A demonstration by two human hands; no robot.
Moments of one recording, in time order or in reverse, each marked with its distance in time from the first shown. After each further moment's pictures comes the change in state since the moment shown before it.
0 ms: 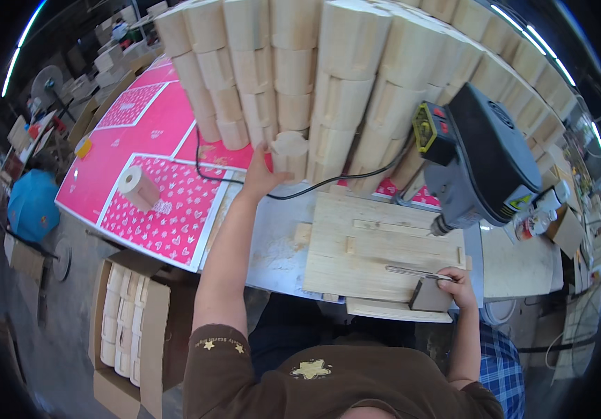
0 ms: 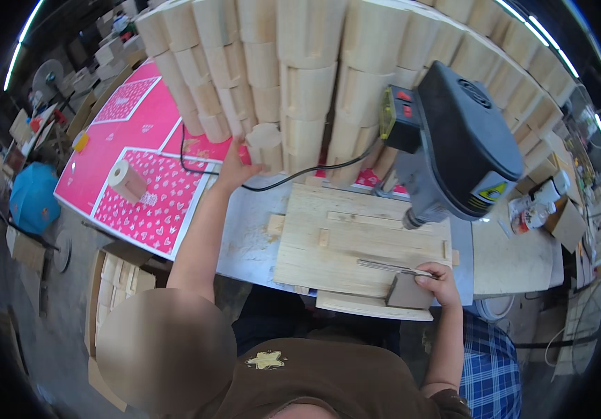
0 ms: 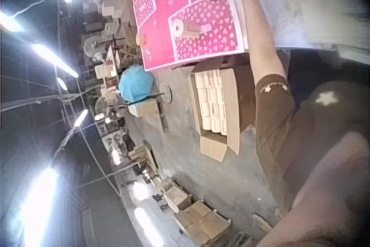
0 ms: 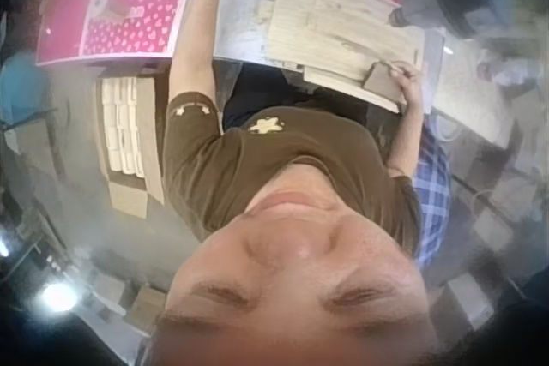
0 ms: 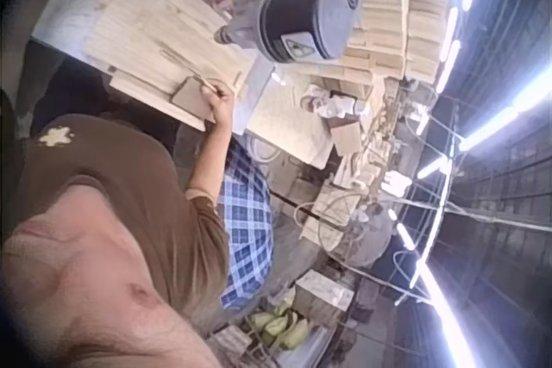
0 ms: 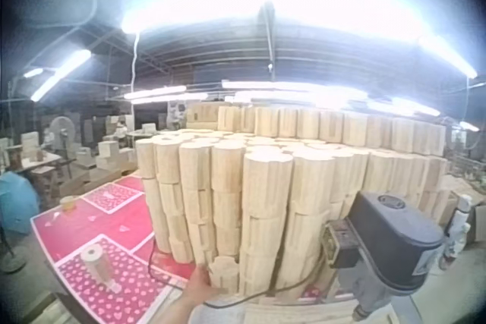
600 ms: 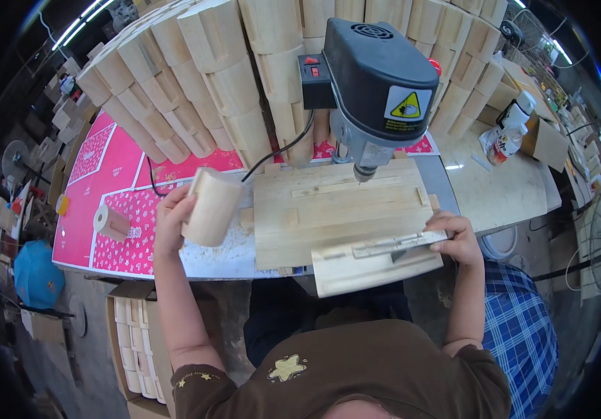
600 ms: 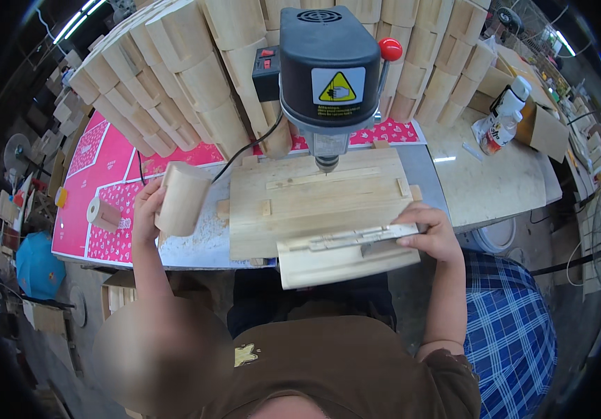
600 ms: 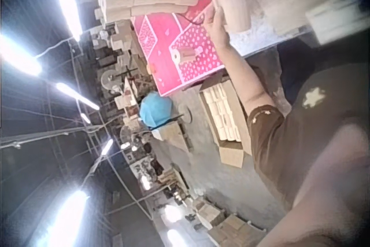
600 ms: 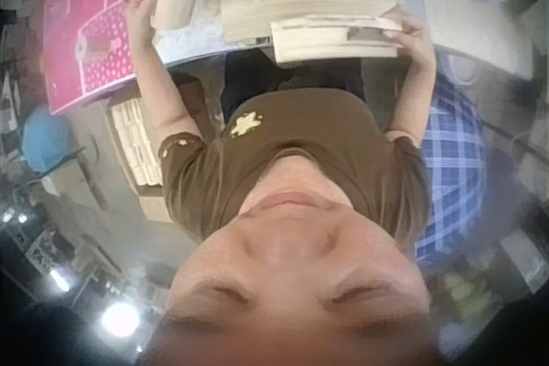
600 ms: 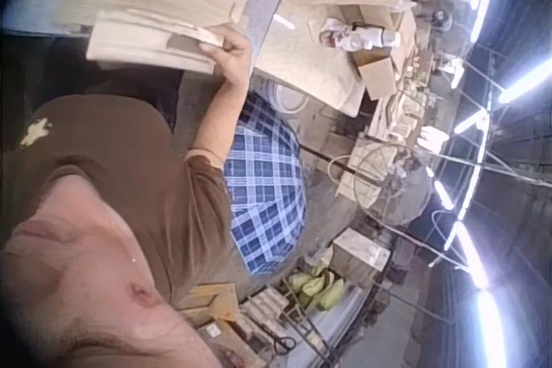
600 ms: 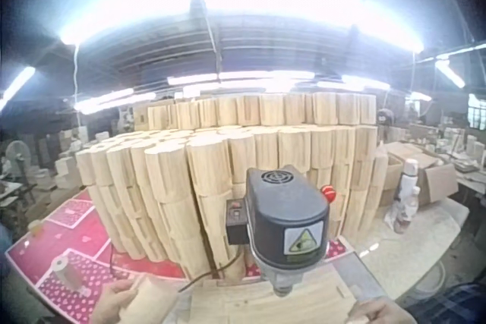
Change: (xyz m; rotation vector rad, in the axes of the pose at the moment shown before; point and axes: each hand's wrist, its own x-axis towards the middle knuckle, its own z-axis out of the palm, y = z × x) left_hand -0.073 0.126 -0.082 -0.665 -0.322 -0.378; right_hand -0.048 -0.064 -0.019 -0.044 -0.110 -0.369
